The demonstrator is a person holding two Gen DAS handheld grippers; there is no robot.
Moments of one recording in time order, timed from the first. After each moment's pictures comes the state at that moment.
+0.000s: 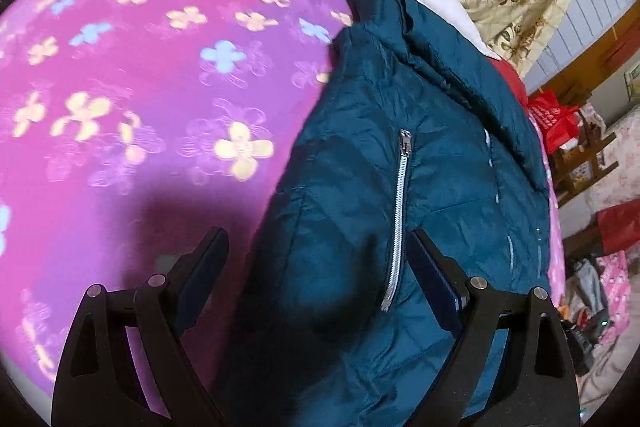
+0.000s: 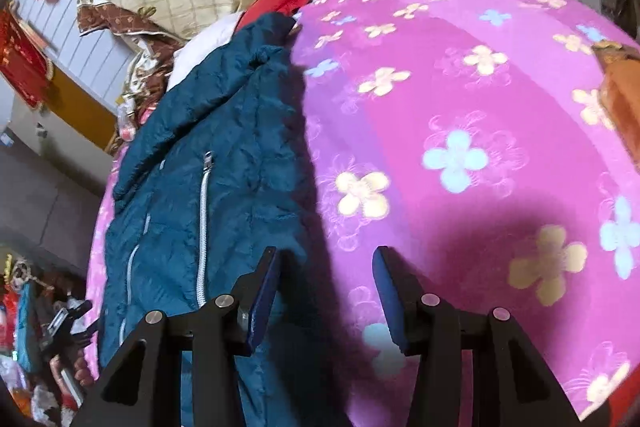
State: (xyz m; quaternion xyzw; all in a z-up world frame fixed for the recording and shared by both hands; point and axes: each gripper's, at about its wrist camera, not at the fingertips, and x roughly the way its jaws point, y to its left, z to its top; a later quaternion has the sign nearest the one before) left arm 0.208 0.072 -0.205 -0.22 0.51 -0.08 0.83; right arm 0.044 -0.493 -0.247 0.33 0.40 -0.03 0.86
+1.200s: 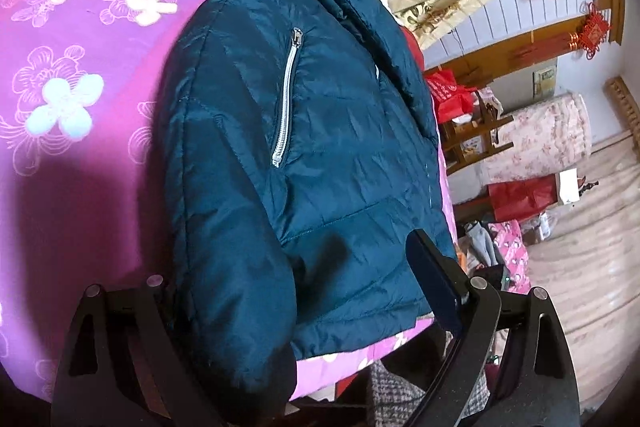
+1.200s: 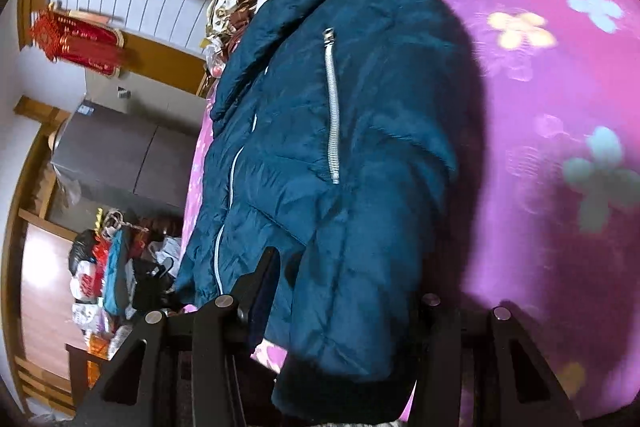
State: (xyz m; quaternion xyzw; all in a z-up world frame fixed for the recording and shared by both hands) left arm 0.136 0.057 -0.216 -0.33 0.51 -0.26 0.75; right arm 0.041 -0.410 -0.271 0.40 0.43 0.17 0.79
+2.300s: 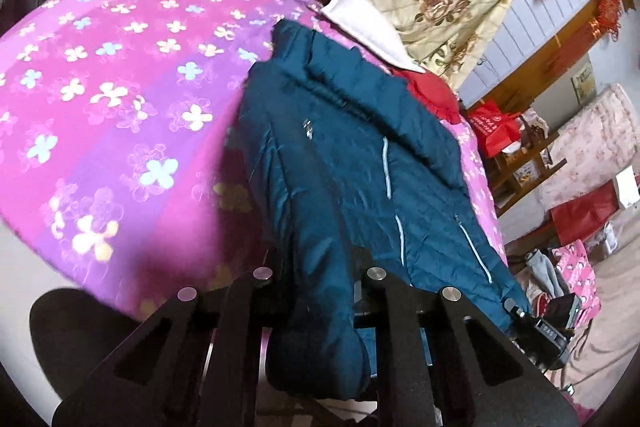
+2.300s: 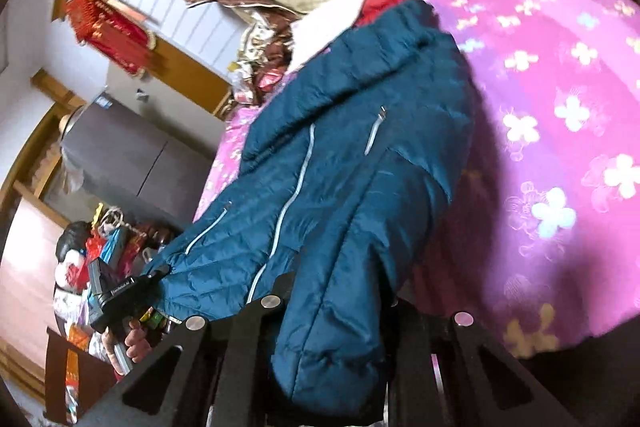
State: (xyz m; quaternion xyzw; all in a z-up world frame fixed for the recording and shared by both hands) left arm 0.074 0.053 -0.101 -0.25 0.44 -0.14 0.85; right arm -0.020 -0.414 -0.185 0.36 0.37 0.15 0.85
